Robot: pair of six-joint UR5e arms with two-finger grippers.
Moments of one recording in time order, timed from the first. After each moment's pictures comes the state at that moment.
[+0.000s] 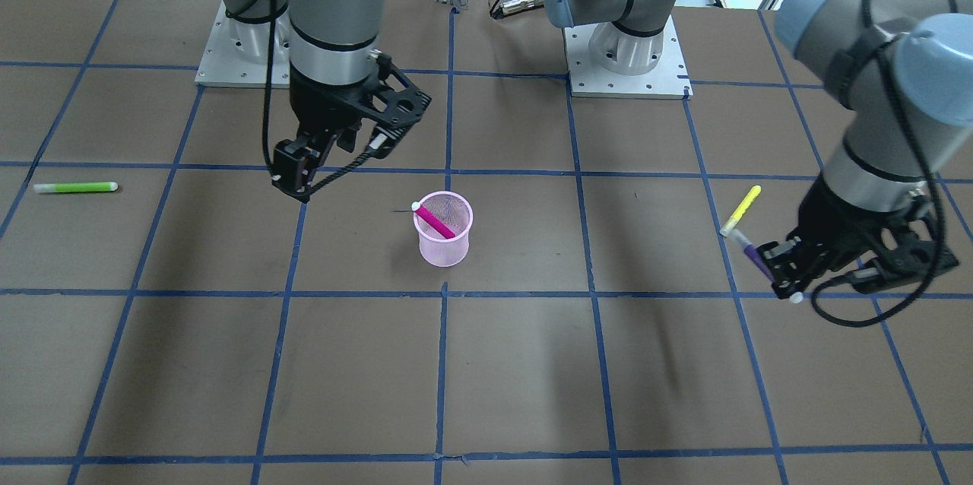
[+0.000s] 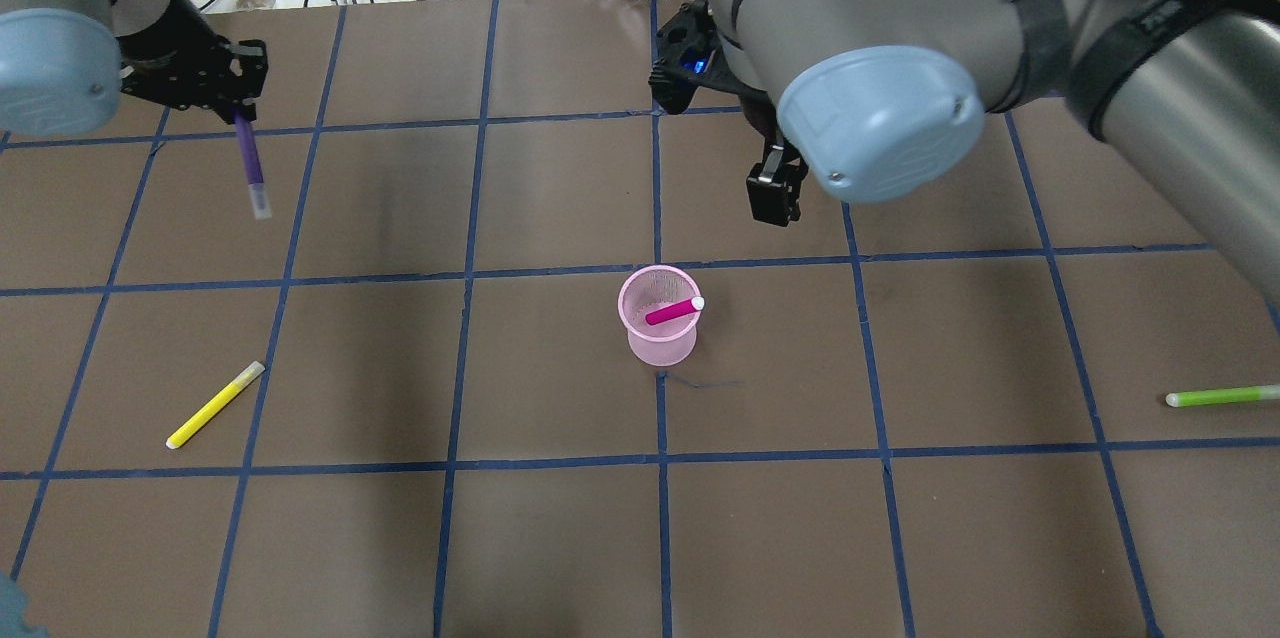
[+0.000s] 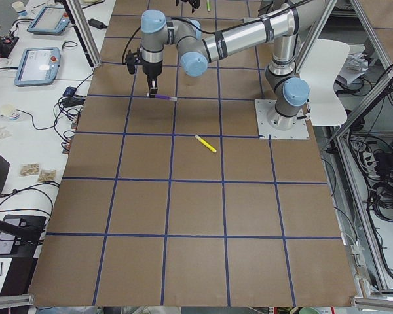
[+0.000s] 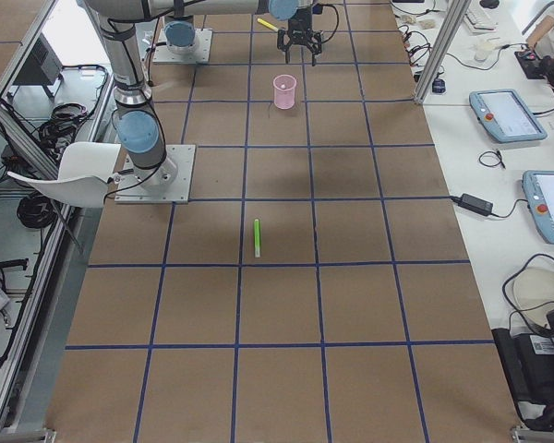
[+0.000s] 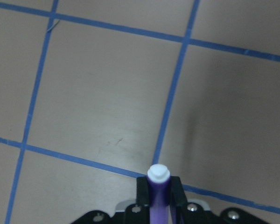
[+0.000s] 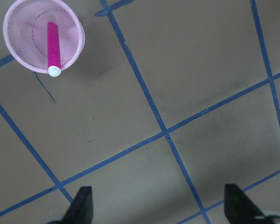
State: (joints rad) left arm -1.39 -1.80 -1.59 -1.10 1.63 -0.01; right arm 1.84 -1.44 1.56 -1.71 -1.78 -0.80
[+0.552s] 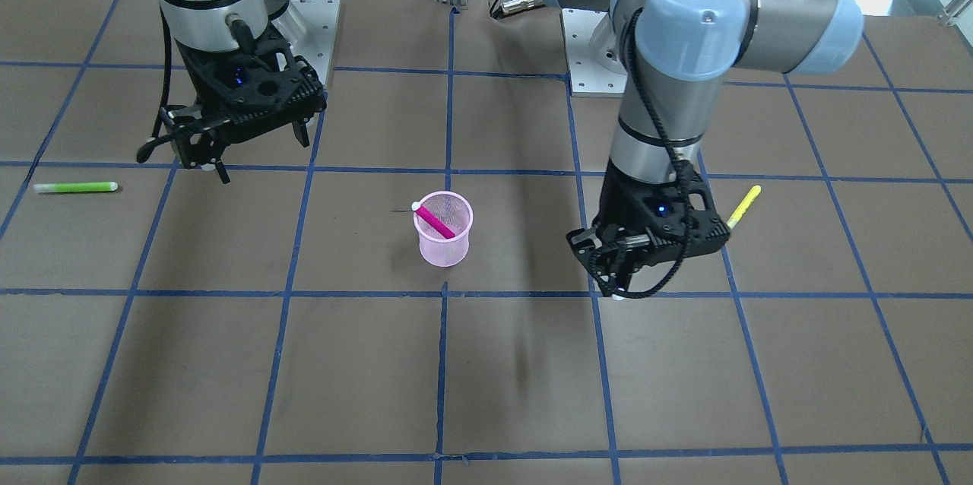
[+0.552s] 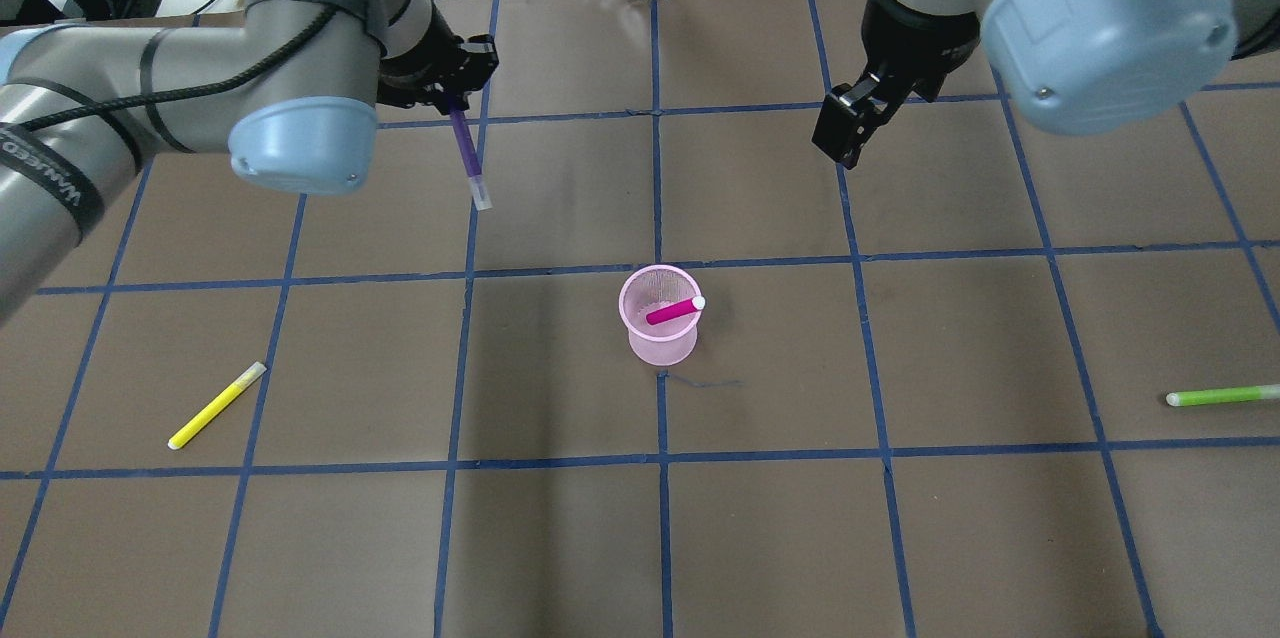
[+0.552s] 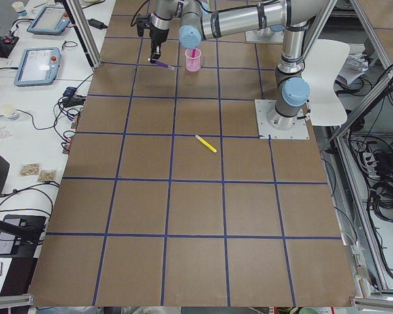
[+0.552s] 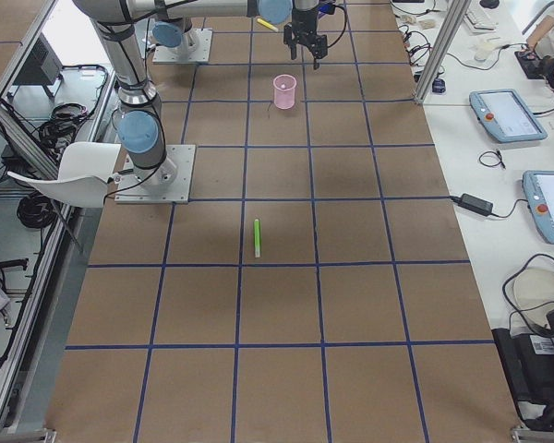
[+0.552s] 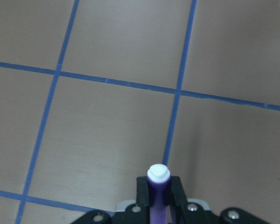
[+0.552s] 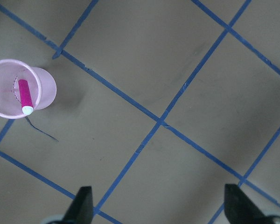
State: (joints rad) left arm -1.71 -1.80 -1.66 -0.93 1.63 -0.36; right arm 1.68 -1.52 1.56 -1.68 -1.63 -0.48
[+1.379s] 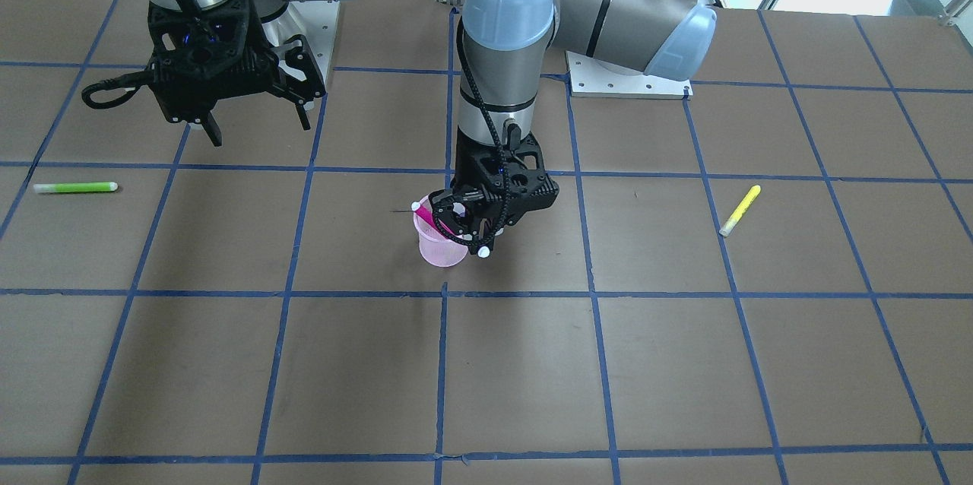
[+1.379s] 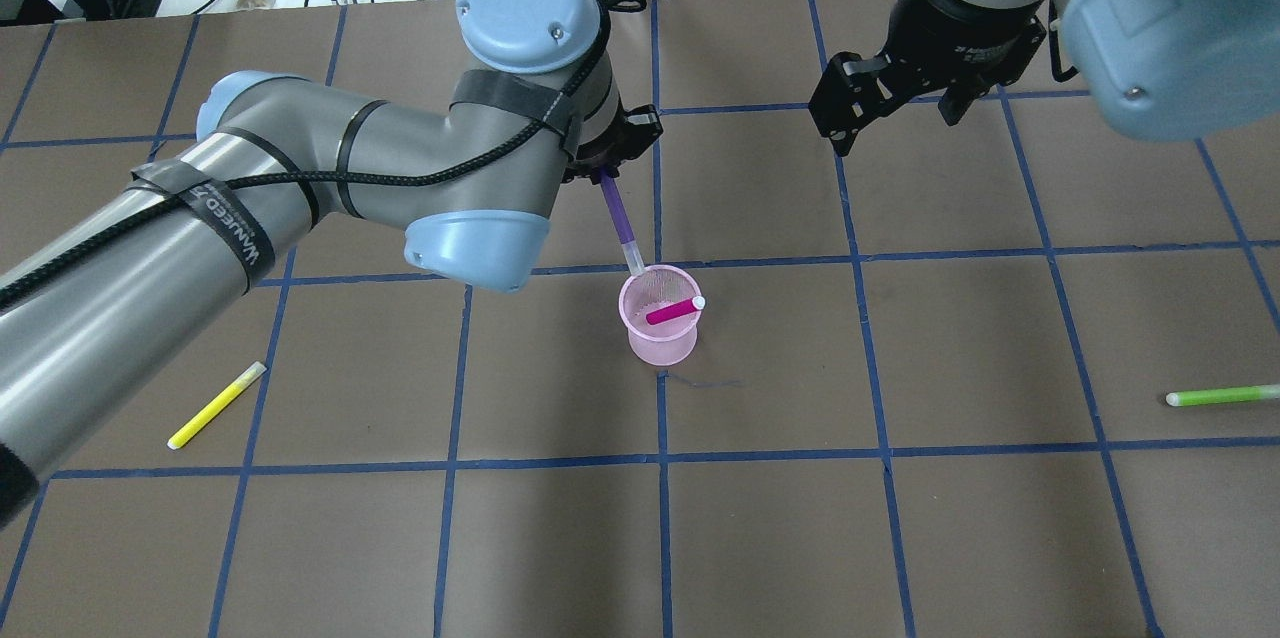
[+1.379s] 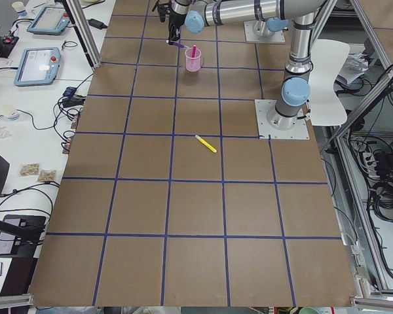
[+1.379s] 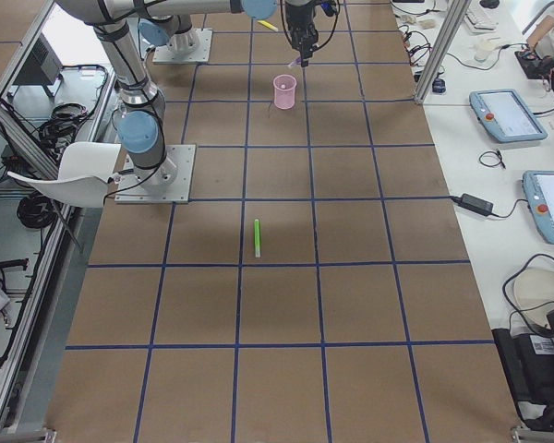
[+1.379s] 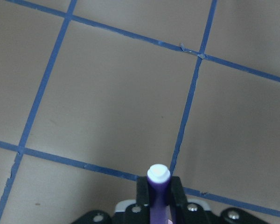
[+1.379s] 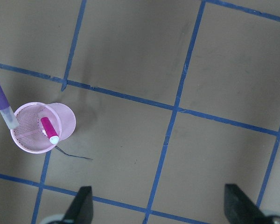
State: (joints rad) left arm -1.94 -1.83 -1.72 -0.88 1.64 -0.63; right arm 1.65 -1.58 1.58 -1.66 -1.56 -0.16
